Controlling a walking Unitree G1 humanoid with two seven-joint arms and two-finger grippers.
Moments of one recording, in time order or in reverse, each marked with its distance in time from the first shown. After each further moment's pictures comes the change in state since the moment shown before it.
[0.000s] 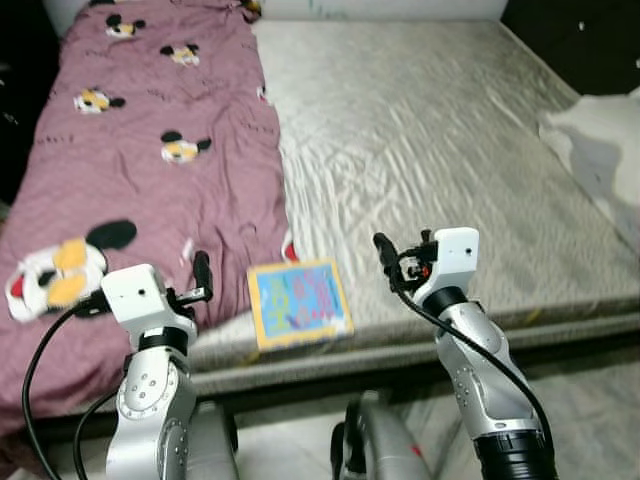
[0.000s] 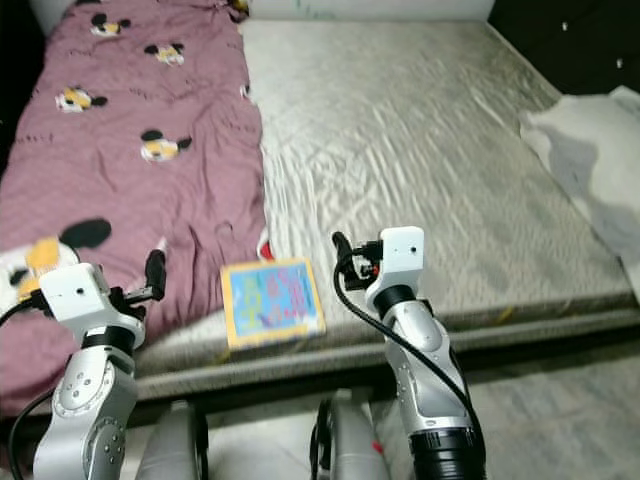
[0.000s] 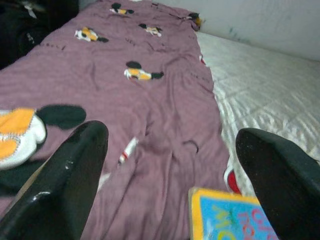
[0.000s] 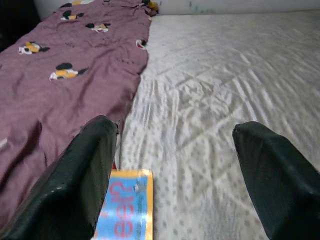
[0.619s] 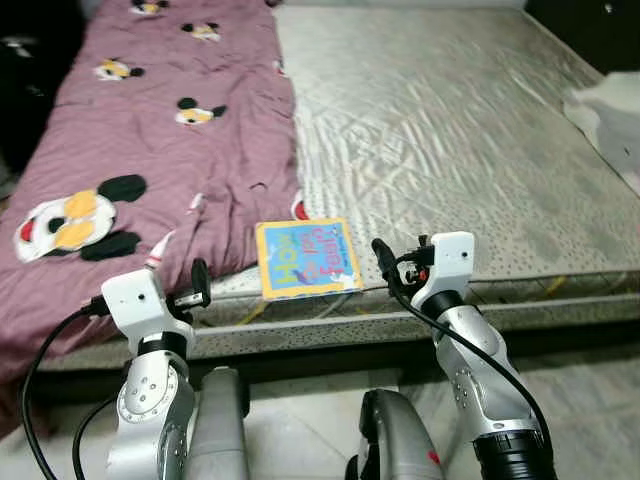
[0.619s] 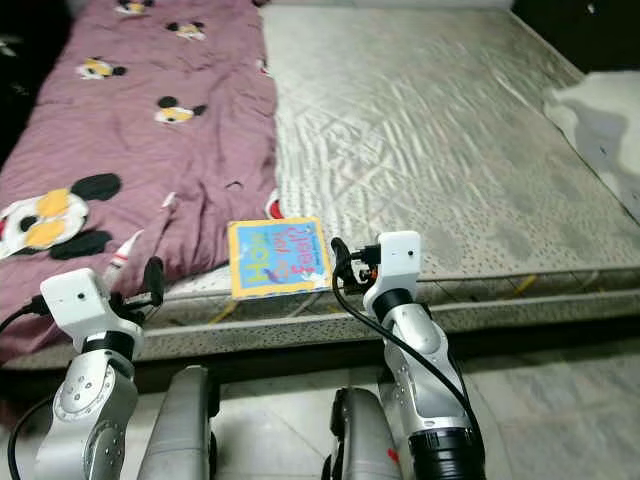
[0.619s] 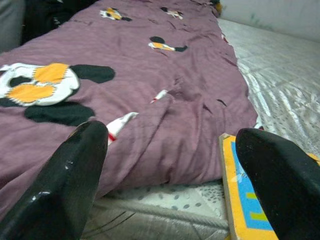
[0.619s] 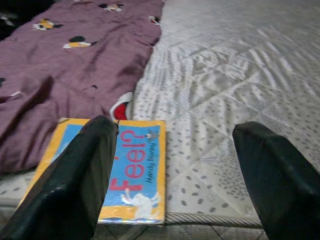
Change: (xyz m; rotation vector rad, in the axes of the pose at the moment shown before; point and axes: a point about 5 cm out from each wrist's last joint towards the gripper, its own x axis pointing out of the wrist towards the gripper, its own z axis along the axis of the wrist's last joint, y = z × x) left arm 0.001 0.003 -0.005 0.005 0.019 0.029; right arm 0.002 -0.001 -0.005 -0.005 0.023 0.004
